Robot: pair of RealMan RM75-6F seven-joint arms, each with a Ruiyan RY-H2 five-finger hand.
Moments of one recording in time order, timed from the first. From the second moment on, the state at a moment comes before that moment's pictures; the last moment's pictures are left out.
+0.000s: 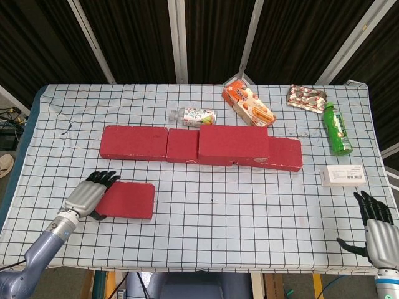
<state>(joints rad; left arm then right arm) -0.54 -1.17 -0.05 -1.82 1.08 0.90 0.45 -0.08 -1.01 0.14 -1.90 -1.40 1.37 -0.11</state>
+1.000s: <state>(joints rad) -0.56 -1.31 -0.03 -1.66 1.08 0.92 0.47 -0.05 -1.01 0.11 -1.92 -1.34 1.41 -0.14</state>
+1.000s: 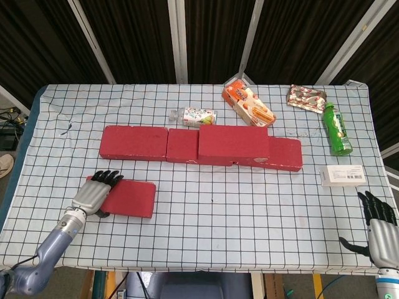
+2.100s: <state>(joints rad) -0.67 -1.29 -0.02 -1.71 0.86 0.92 0.67 -0.04 -1.00 0.09 -1.93 -1.31 1.42 -0.13</state>
